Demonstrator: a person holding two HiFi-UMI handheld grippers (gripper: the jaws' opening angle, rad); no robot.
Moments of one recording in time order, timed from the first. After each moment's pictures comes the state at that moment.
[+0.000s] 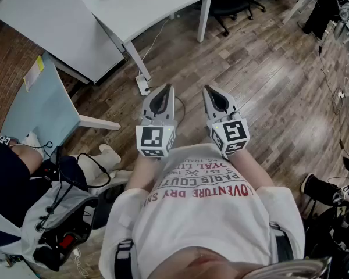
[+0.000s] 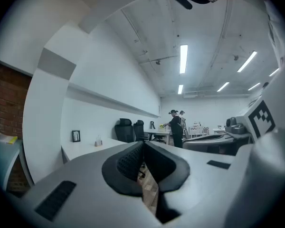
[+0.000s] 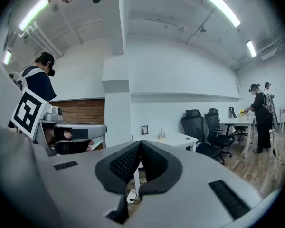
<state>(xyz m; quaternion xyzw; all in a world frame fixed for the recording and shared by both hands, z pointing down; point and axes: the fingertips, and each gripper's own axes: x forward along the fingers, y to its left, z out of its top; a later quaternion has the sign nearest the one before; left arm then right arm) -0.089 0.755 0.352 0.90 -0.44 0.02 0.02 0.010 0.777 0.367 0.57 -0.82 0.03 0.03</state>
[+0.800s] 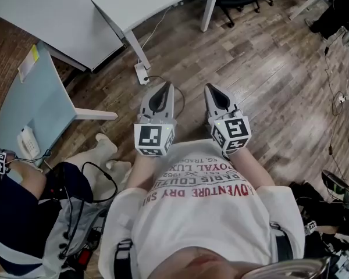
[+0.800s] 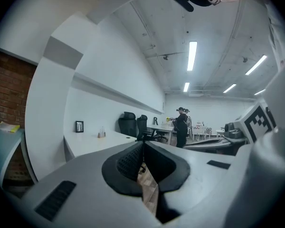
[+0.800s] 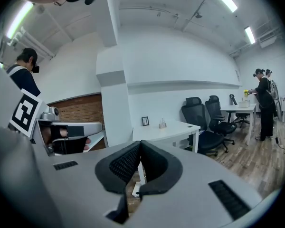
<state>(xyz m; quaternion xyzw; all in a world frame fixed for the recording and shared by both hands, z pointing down) -0.105 0.709 0.384 0.89 -0.45 0.03 0.07 0.004 0.727 0.410 0.57 -0.82 0.10 0.05</state>
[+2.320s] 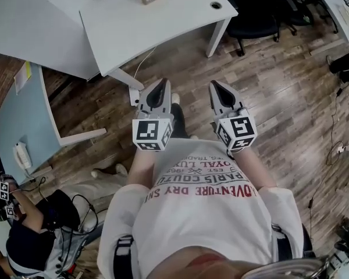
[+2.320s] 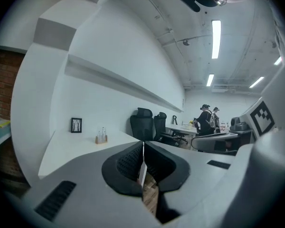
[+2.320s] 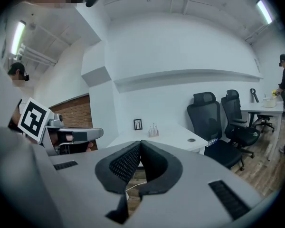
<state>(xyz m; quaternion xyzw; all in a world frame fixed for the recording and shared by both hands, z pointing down) 0.065 0.367 0.405 0.83 -0.54 0.04 0.10 0.197 0.372 0.410 0.48 -0.87 0.10 0.06</state>
